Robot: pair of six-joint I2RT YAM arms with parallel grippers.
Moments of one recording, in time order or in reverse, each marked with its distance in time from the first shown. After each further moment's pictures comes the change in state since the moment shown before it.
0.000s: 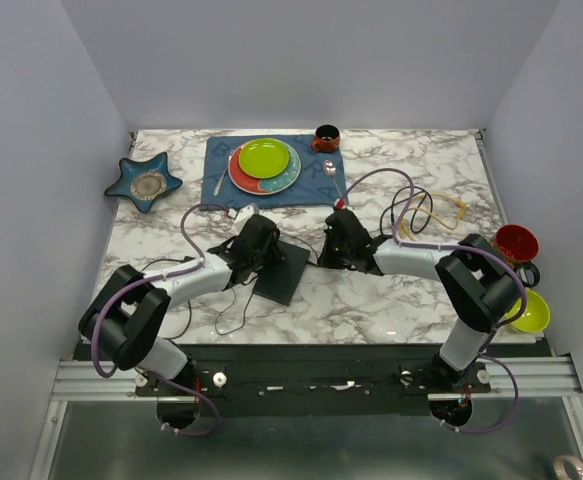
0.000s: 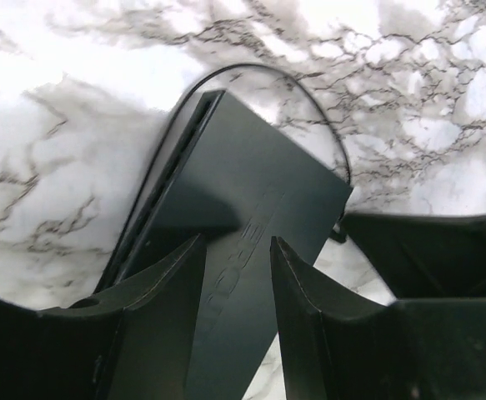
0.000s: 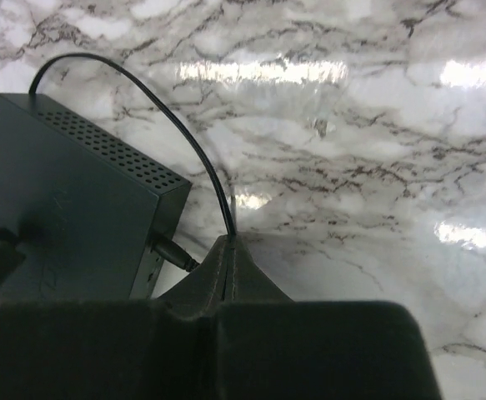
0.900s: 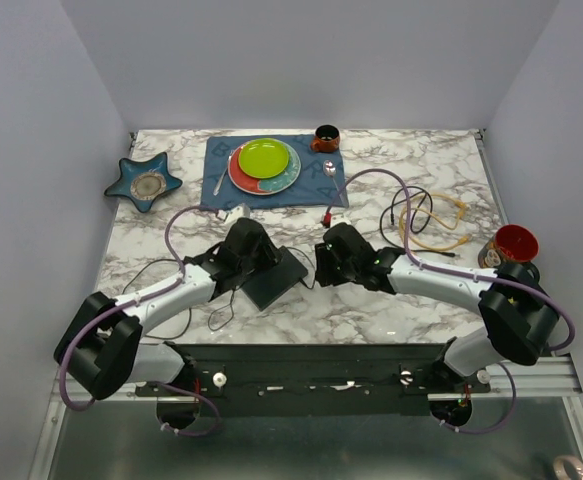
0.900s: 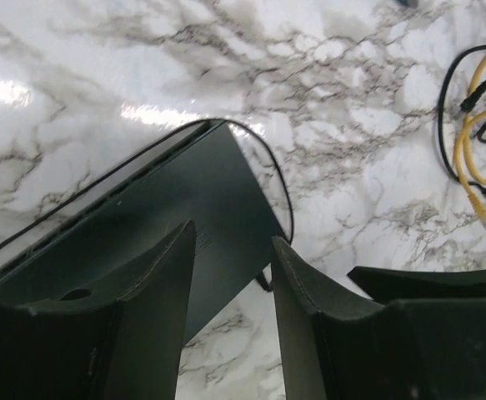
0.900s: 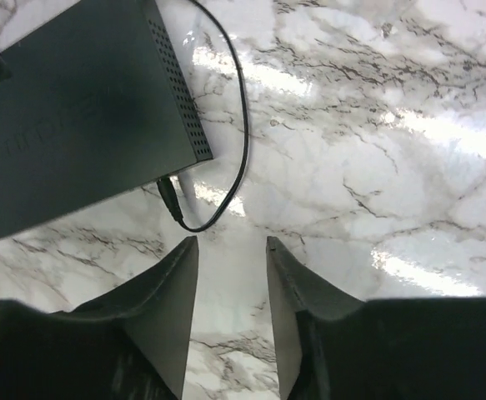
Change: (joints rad) left arm 0.004 -0.149 -0.015 -0.032 0.028 -0.003; right arm 0.148 -0.259 -0.078 -0.164 0.086 -0.182
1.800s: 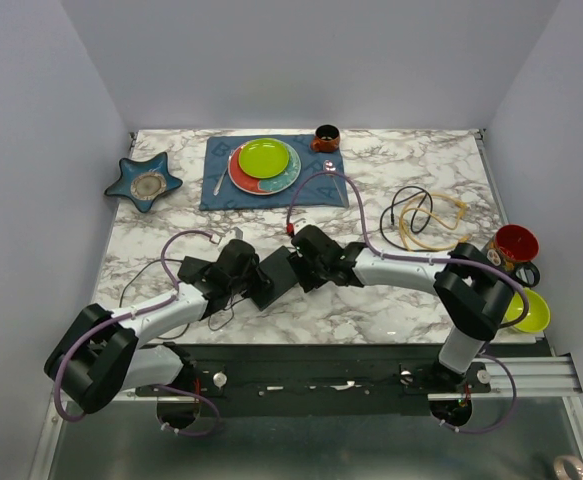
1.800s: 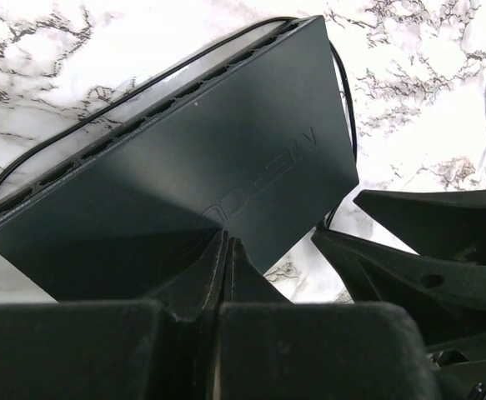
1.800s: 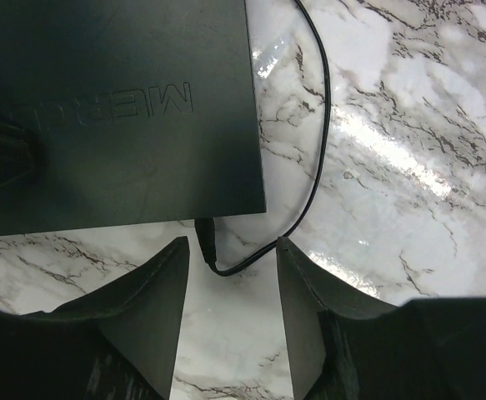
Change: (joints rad) left arm -0.001 -0.099 -0.233 0.065 0.092 -0.079; right arm 0.093 0.241 0.196 -0.063 0.021 -0.228
